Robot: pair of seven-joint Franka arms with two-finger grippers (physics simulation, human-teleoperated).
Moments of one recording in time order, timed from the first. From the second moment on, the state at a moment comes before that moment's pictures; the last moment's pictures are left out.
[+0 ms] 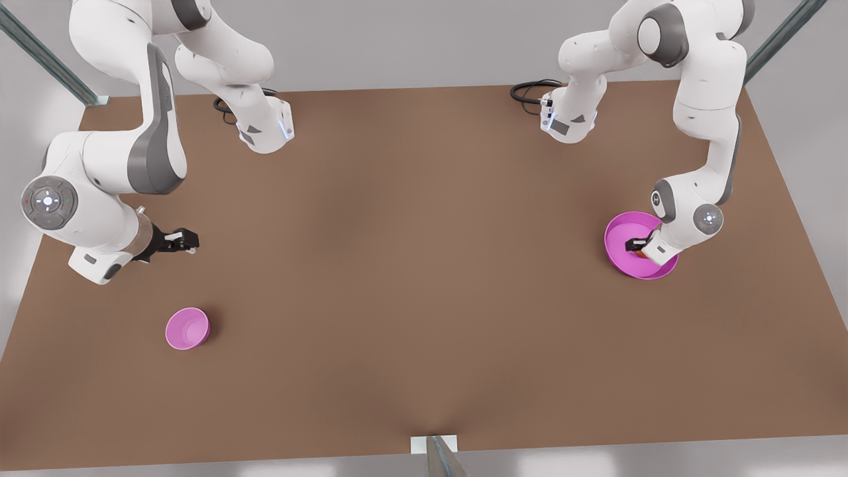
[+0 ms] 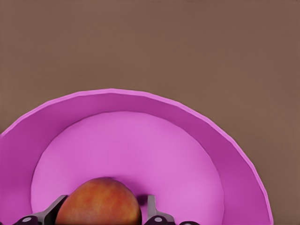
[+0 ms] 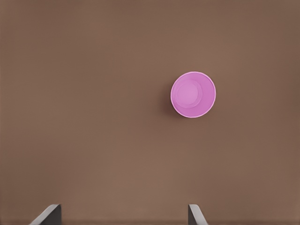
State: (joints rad) left arm 0.16 0.41 0.11 -2.29 0.07 2.57 0.24; right arm -0.05 0.20 0.09 -1.49 -0.10 1.54 -0.17
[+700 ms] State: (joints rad) left arm 0.15 0.35 0.11 -2.26 0.05 2.47 0.24; right arm -0.05 0.20 0.09 -1.49 -0.10 1.54 -0.17
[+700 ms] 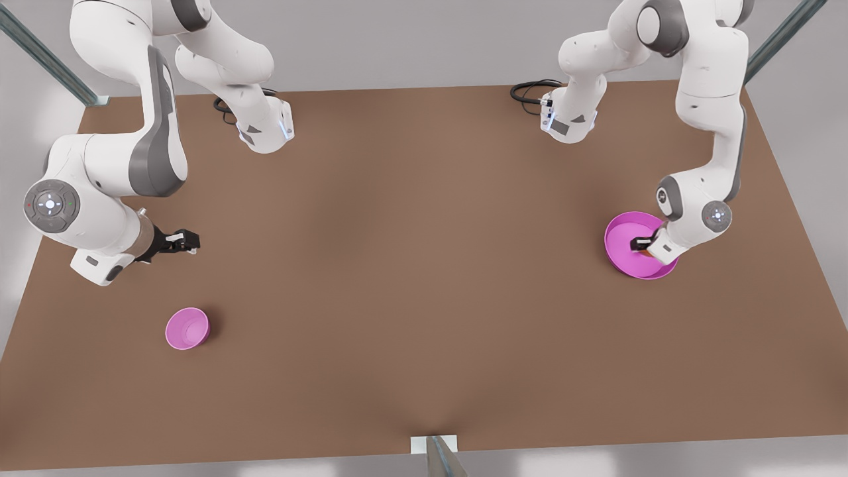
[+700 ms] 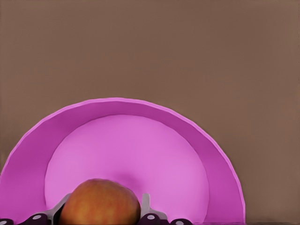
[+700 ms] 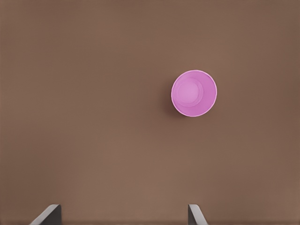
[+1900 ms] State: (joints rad) left arm -0.21 1.02 -0.68 -1.06 -0.78 2.30 -0.16; right arm -0.11 0.90 0.41 -1.26 0.99 1.66 -1.30
